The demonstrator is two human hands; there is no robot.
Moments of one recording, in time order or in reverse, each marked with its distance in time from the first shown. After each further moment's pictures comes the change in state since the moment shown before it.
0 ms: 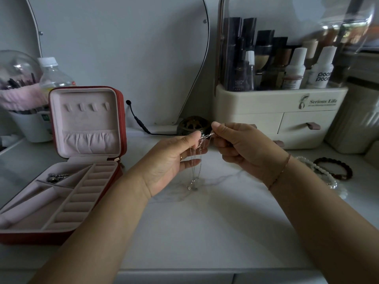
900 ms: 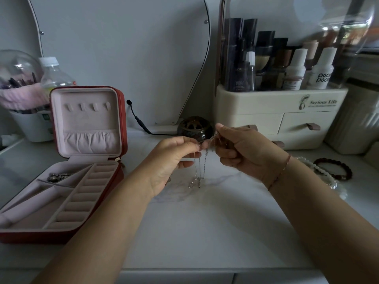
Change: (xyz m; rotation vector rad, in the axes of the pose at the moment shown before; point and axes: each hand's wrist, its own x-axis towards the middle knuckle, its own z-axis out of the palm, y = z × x) left_hand 0.006 -0.006 -0.001 0.222 0.145 0.028; right_hand 0.001 0.002 0.000 0.158 0.012 0.078
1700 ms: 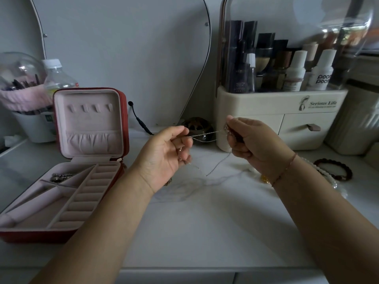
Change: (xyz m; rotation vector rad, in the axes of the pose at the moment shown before) left_hand -0.002 0.010 -0.008 -0.494 -0.047 -0.021; right_hand 0.004 -0.005 -0.010 -0.132 0.144 -0.175
